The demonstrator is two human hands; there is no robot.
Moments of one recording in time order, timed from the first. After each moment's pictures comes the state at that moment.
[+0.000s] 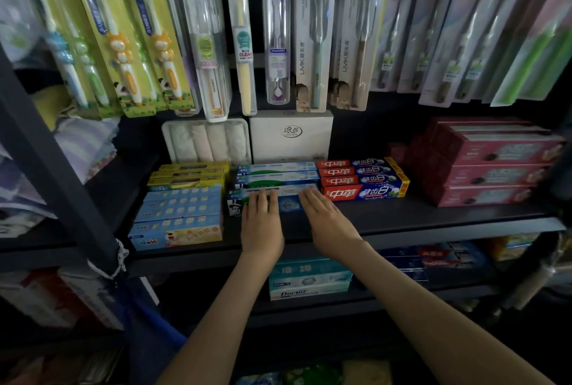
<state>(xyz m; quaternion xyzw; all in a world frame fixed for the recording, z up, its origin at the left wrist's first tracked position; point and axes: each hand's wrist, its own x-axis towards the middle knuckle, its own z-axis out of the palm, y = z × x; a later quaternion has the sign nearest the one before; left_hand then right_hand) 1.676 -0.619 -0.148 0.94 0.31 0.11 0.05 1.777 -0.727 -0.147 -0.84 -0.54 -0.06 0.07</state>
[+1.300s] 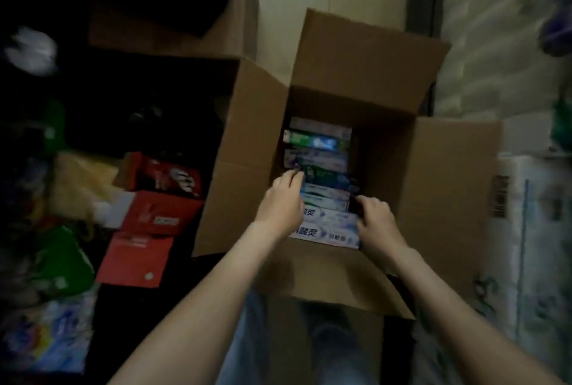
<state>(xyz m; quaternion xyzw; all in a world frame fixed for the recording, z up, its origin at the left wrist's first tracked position) 1.569 -1.258 -0.690 0.82 -0.36 -0.44 0.10 1.401 -1.387 -0.711 -0.81 0.40 0.30 0.31</state>
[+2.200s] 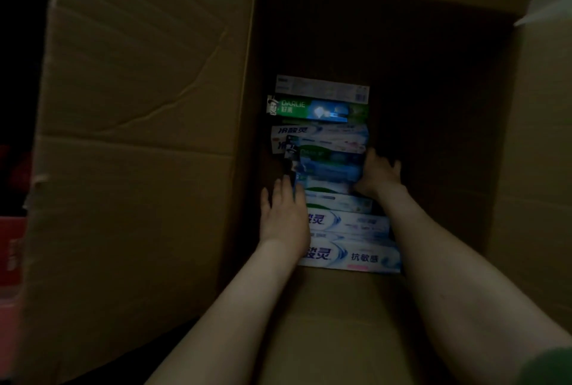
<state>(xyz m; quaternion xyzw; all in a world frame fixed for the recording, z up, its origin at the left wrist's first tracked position) 1.511 -1.258 -0.914 0.80 -0.41 -0.43 -0.13 1.417 -1.438 -1.004 -0.78 0.44 0.41 0.17</state>
